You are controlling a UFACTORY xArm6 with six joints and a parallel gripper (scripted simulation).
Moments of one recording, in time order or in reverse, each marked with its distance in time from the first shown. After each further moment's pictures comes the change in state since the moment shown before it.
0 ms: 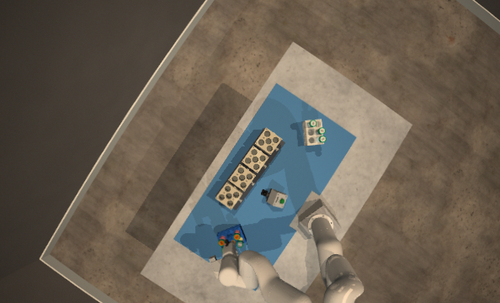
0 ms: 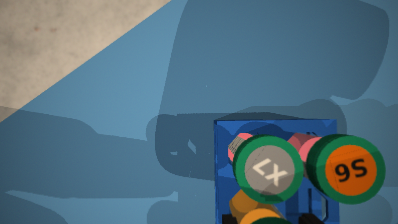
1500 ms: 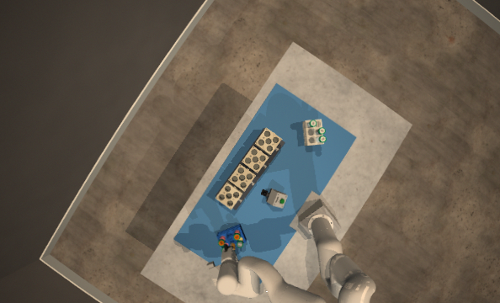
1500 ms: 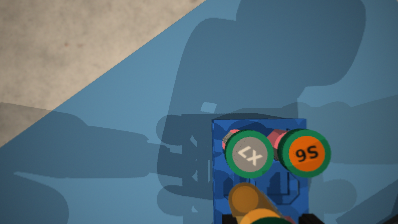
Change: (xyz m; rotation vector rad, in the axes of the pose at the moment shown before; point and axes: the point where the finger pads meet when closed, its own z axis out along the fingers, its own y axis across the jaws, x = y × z) arm 0.000 0.000 -0.058 0.000 0.000 0.000
